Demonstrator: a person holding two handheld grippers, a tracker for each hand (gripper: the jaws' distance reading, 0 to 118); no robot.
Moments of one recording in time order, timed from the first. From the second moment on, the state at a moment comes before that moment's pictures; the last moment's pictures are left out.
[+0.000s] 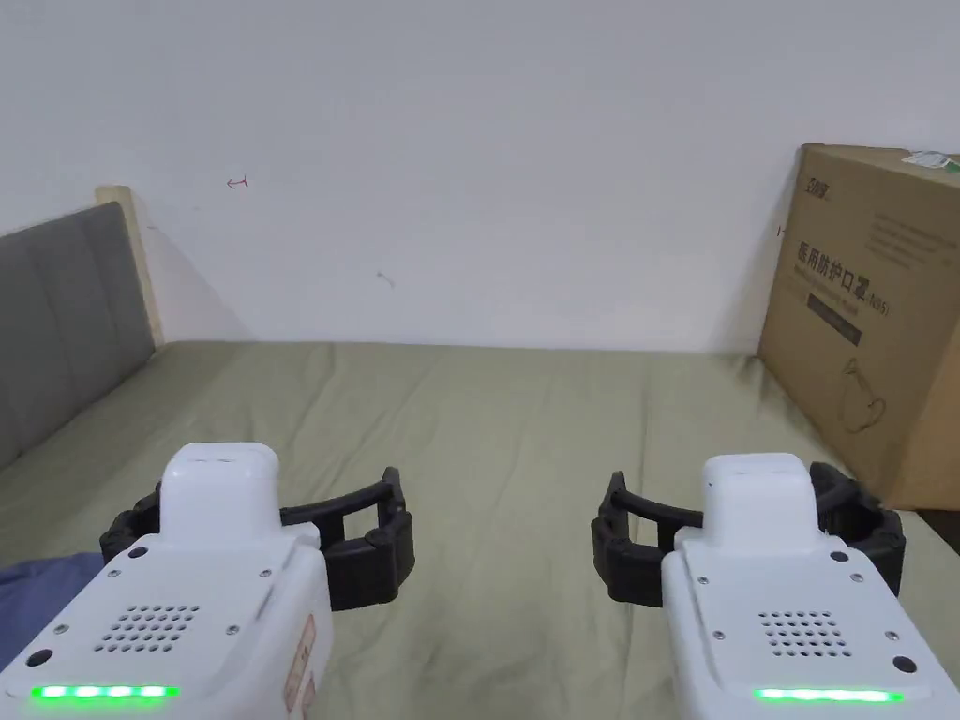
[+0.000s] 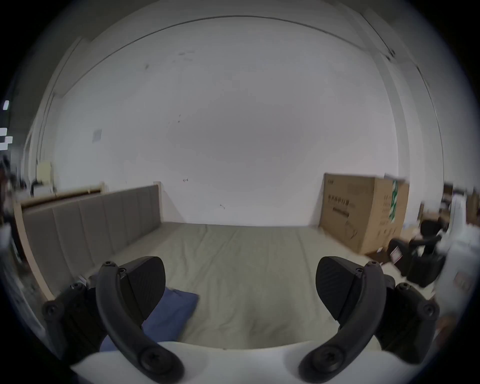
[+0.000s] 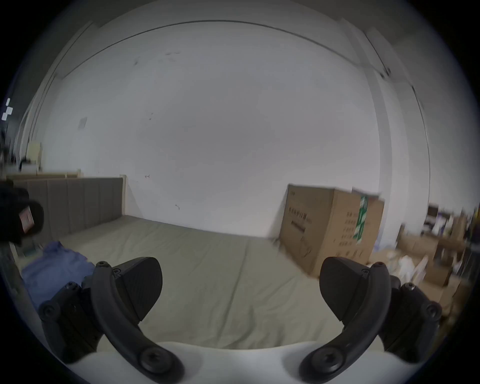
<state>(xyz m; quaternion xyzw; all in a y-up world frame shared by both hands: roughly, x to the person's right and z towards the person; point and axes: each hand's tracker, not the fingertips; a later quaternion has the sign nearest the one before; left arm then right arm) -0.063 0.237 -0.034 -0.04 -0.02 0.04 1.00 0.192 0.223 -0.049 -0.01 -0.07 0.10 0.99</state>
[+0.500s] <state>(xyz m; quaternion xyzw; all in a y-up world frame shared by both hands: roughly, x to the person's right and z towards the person) -0.131 0.172 -0.041 -0.05 0.03 0.50 0.87 0.102 0.165 -0.044 0.05 0.01 0.57 0.82</state>
